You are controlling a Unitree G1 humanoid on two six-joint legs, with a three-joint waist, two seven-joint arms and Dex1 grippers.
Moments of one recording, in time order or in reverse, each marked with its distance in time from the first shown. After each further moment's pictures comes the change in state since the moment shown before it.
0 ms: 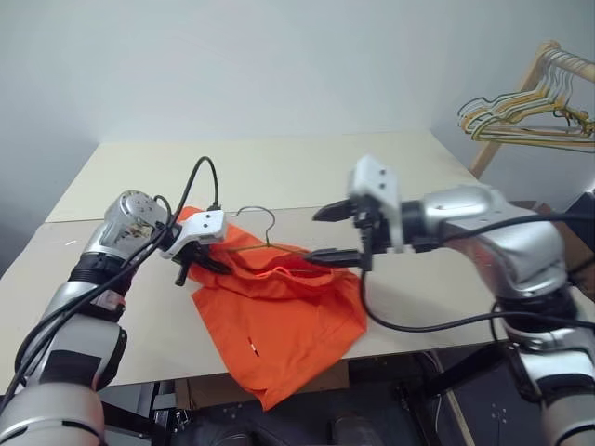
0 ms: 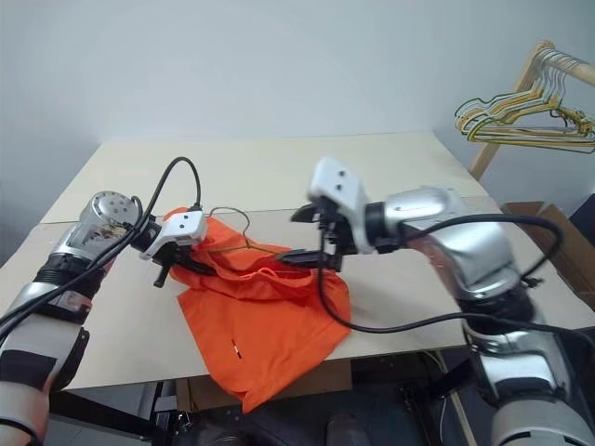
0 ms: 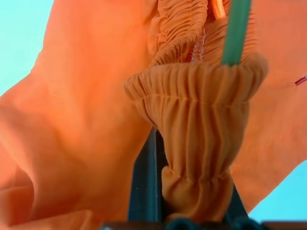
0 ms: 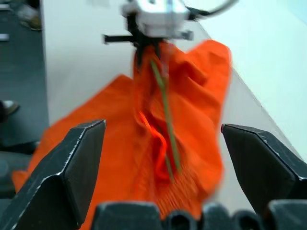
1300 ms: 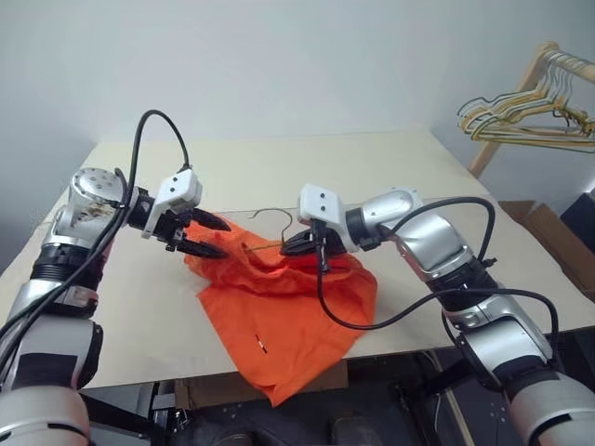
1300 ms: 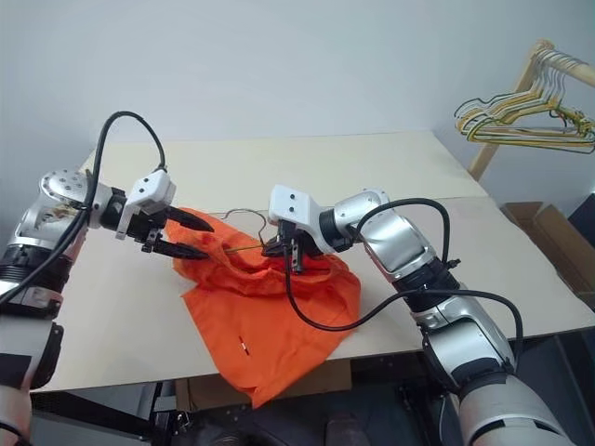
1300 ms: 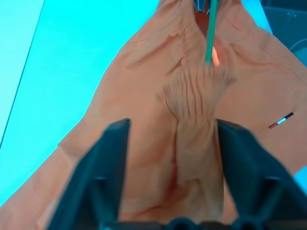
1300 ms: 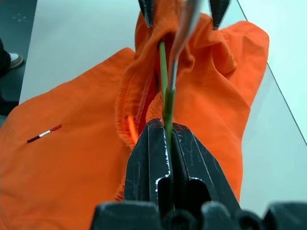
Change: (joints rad) left arm 0.000 0.119 0.114 -0.129 -0.245 0.110 -0.019; right arm -0.060 0.145 0.163 0.380 -0.299 -0.374 0.207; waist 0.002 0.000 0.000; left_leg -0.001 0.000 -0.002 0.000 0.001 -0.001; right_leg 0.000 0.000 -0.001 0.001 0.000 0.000
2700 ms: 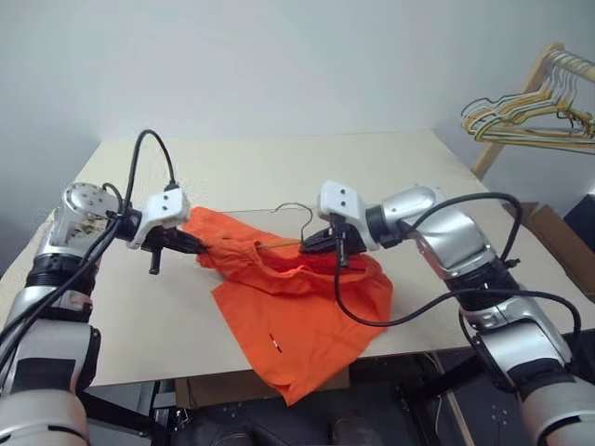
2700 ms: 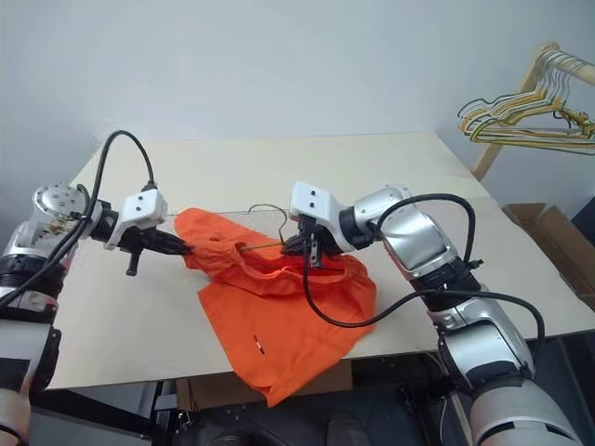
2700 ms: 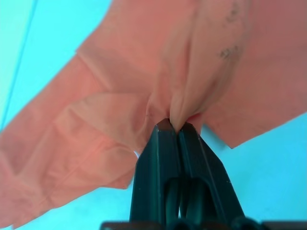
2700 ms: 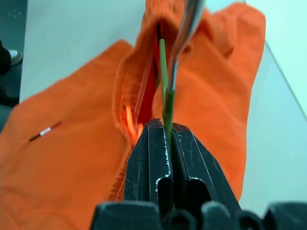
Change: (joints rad) left arm 0.016 -0.011 0.065 0.158 0.196 -0.156 0.073; right arm 0.036 -0.088 -0.029 -0.026 -0.017 0.069 0.039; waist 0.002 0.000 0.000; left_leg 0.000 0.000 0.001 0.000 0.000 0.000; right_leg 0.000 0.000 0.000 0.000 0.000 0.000
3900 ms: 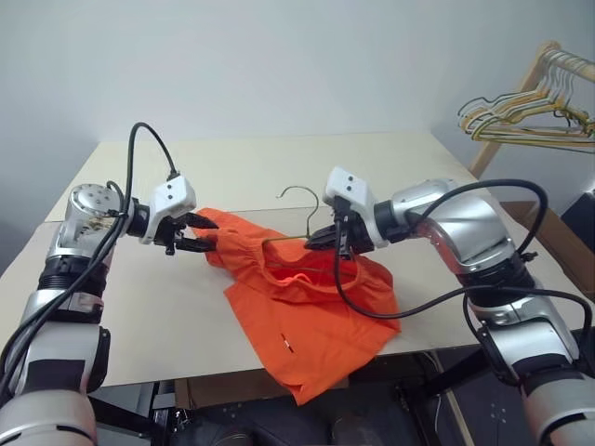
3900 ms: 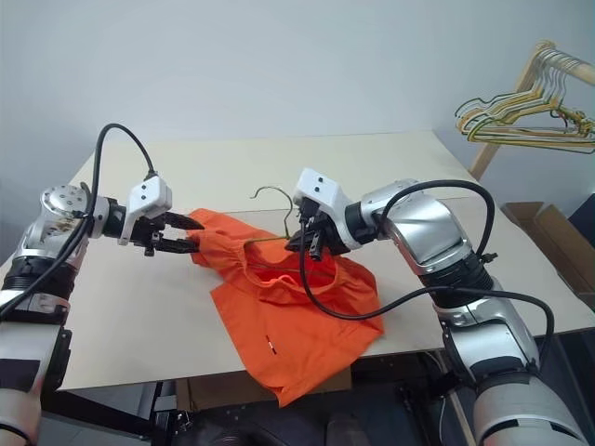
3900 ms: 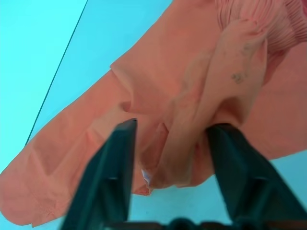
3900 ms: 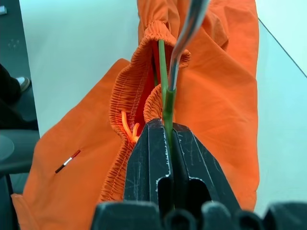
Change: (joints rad) left arm 0.035 -0.054 0.059 -0.084 -0.052 0.132 0.072; right arm -0.052 -0.009 -0.075 -0.124 0.143 0.377 -0.089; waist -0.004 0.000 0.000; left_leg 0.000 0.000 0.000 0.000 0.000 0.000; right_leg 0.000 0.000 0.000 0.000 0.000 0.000
